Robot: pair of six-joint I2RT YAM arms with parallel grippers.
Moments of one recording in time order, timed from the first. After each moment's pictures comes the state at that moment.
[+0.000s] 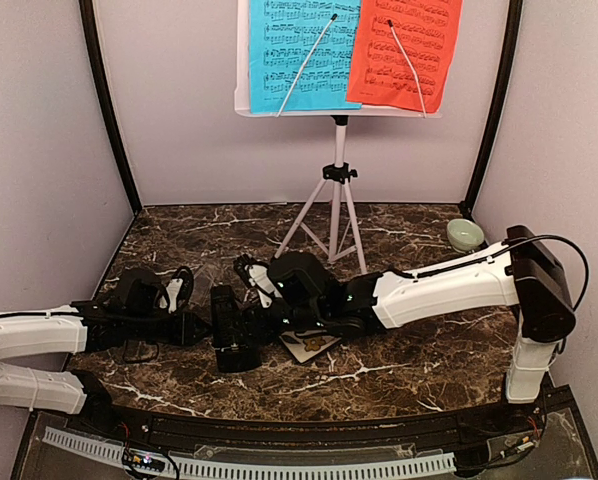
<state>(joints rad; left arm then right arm) -0.61 1.02 0.37 -0.11 0.22 -0.50 1.23 1.89 1.30 0.05 0.02 0.39</state>
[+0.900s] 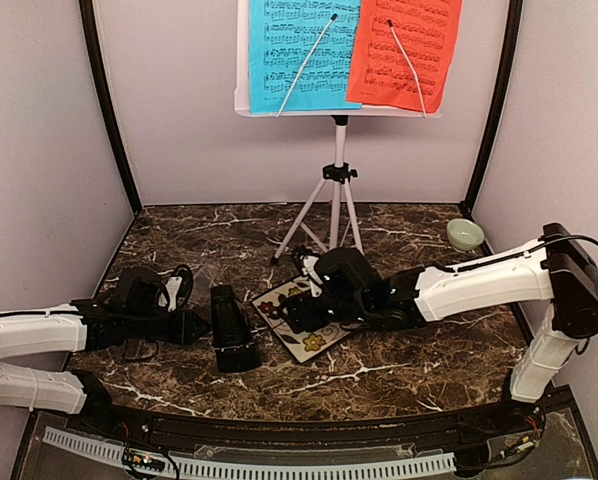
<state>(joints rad) -0.61 1.02 0.38 -0.12 0.18 -0.47 1.13 1.70 1.06 0.01 0.17 0.44</state>
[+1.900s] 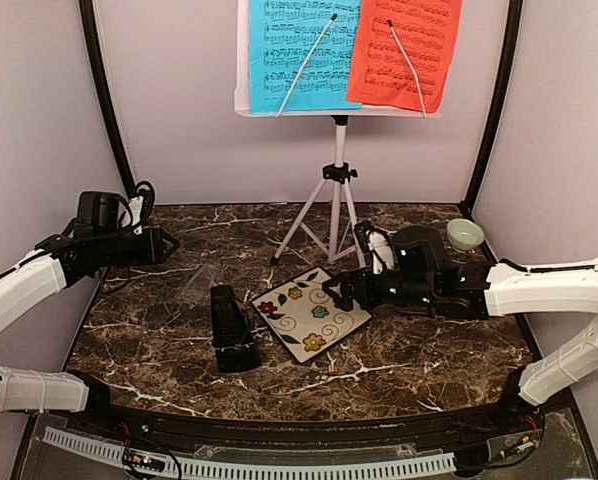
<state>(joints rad) -0.26 1.07 0.84 -0.37 0.21 -0.29 0.93 1.32 0.79 0.03 0.03 0.44</state>
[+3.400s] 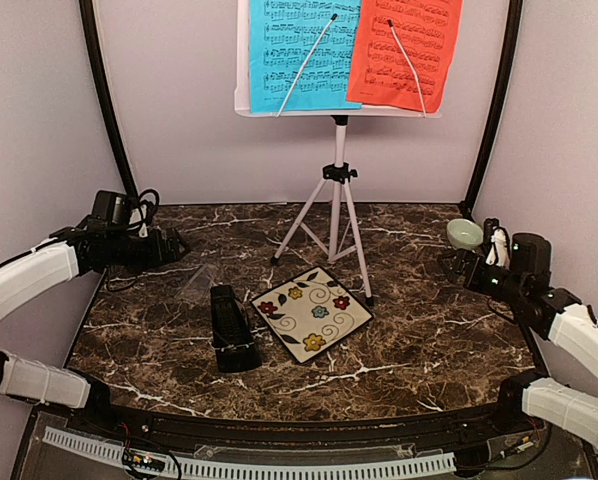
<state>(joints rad) -0.24 1.19 0.88 -0.43 0.16 -0.44 0.17 0.77 0.46 -0.13 -0.22 0.44</state>
